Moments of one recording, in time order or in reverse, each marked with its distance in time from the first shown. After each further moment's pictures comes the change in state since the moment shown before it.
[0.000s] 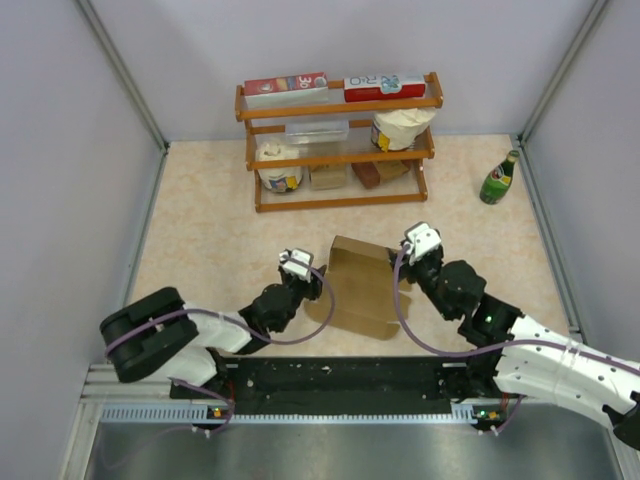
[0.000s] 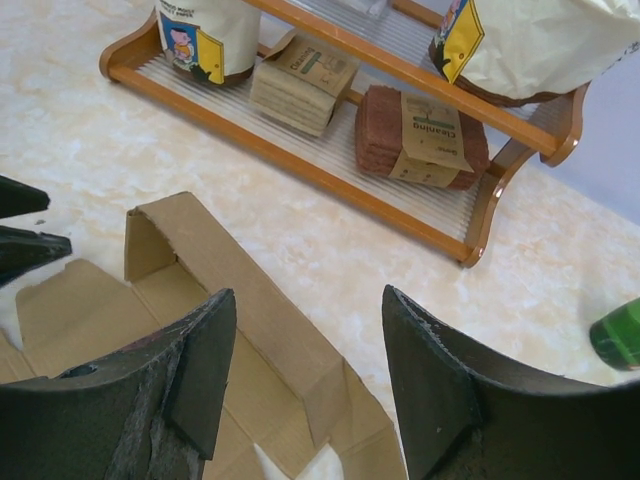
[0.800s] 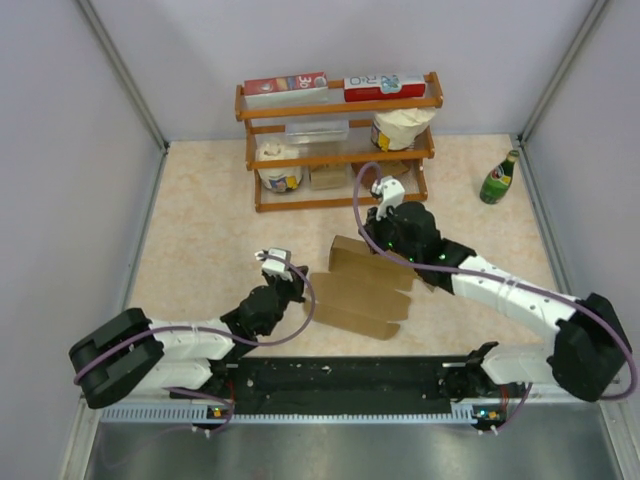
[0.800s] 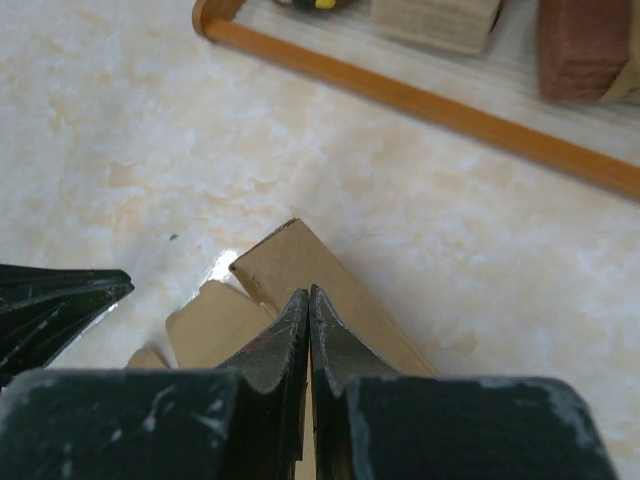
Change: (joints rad) left arm 0.034 -0.253 -0.078 -0.214 -0.012 -0.219; right arm -0.208 0.495 0.340 -0.106 -0.367 0.404
